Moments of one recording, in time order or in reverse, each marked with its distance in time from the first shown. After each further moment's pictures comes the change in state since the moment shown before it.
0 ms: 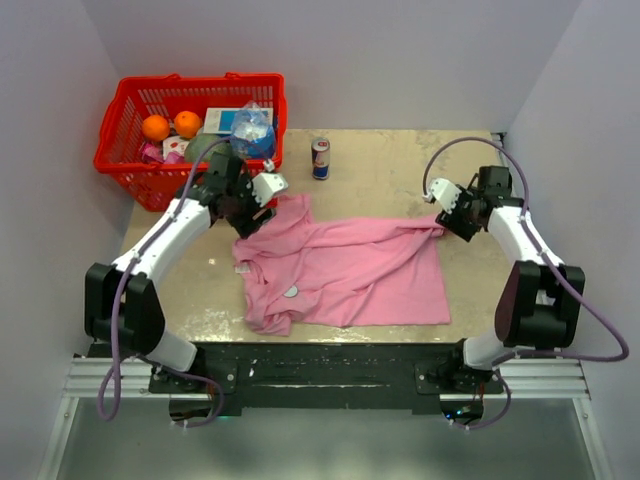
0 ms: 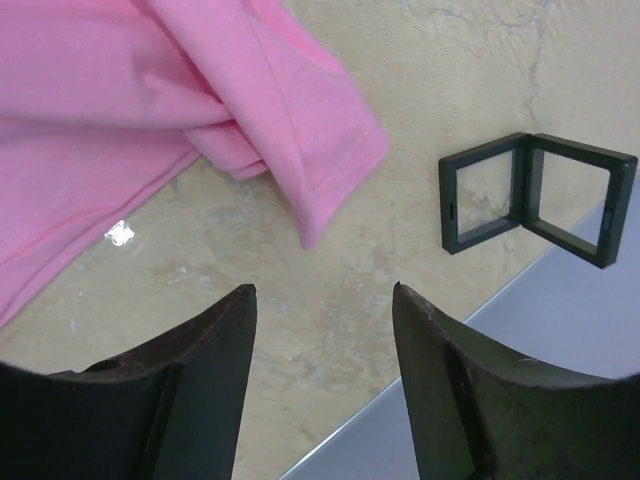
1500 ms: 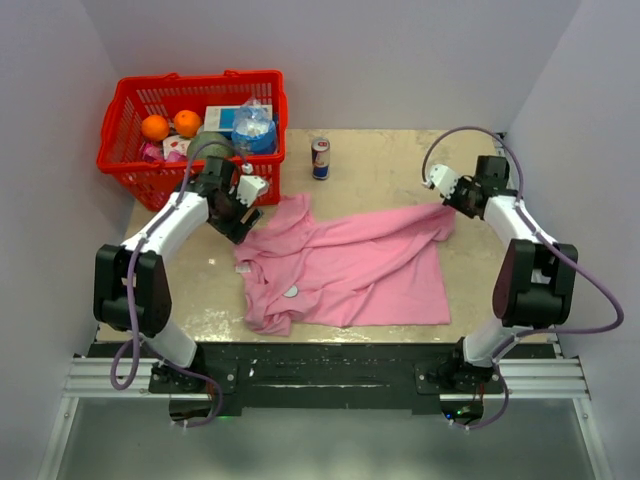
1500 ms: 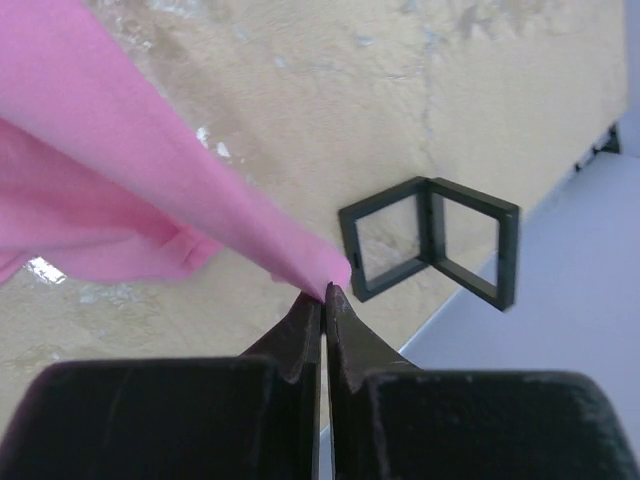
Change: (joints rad) left arm 0.064 0.129 0.047 -0.066 -0.111 -0.192; right arm 0.001 0.183 0.090 0.168 0.016 -0.027
